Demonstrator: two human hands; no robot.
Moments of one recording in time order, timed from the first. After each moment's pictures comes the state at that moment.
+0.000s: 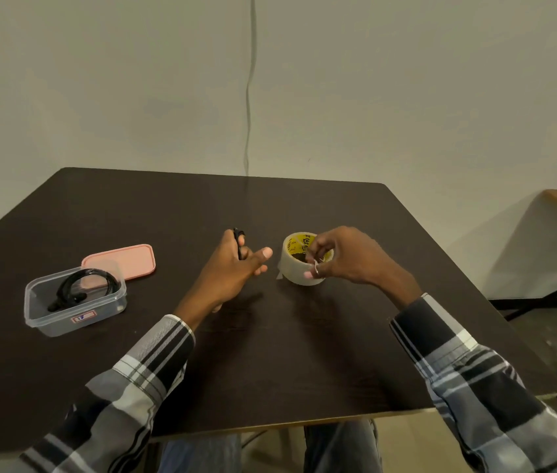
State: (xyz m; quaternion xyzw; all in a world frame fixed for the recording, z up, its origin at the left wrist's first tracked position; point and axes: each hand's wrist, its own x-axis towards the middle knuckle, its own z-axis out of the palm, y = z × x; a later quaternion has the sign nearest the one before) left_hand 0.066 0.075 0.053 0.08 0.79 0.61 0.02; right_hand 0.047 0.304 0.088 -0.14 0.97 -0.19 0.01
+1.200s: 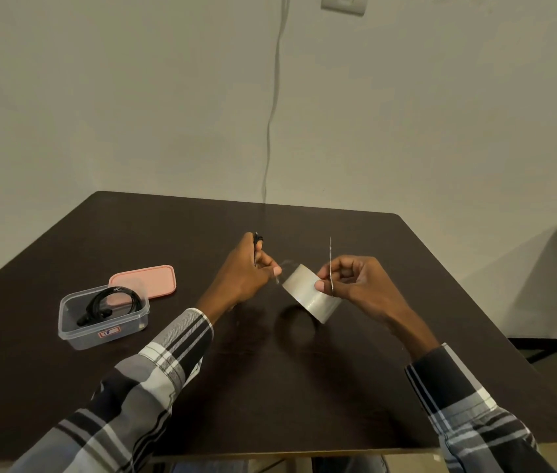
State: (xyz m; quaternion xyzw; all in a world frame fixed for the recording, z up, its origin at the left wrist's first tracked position) left_hand 0.051 0.070 0.078 0.09 0.85 0.52 -0.04; right_hand 0.073 0.297 0.086 -0.12 0.83 -0.54 -0.01
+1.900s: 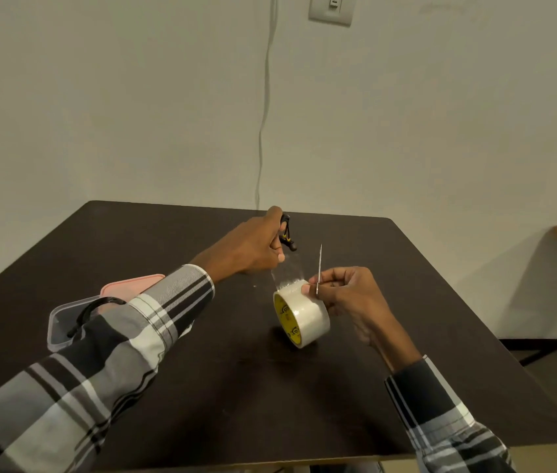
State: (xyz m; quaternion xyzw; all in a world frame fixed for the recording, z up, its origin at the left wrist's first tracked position) left_hand 0.045 0.085 0.151 0.24 0.93 0.28 -0.02; right_hand 0.085 0.279 0.089 0.01 0.77 -0.63 0.00
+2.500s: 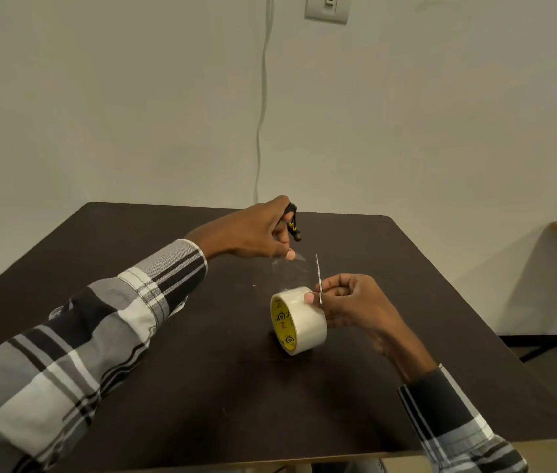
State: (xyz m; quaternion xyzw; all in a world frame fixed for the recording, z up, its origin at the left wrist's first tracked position) left_hand 0.040 0.079 0.177 0.31 0.90 0.29 0.04; right_hand 0.100 0.288 0.093 0.01 0.77 -0.63 0.06
